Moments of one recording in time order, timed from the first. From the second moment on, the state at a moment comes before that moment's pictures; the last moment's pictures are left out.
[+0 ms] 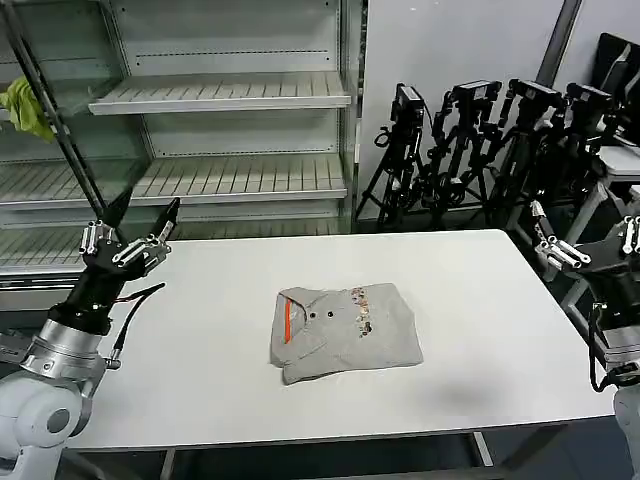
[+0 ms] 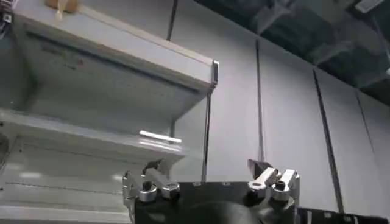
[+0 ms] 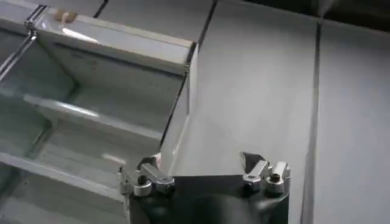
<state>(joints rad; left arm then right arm) 1.19 -1.04 -0.78 -2.22 -0.86 0.11 0.20 -1.25 1.02 0.94 2.15 0.44 0.02 -0.17</state>
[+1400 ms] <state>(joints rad) 1.19 -1.06 -0.78 -2.20 -0.83 0.10 0.21 -1.24 1.10 0.92 2.13 0.34 0.05 -0.11</state>
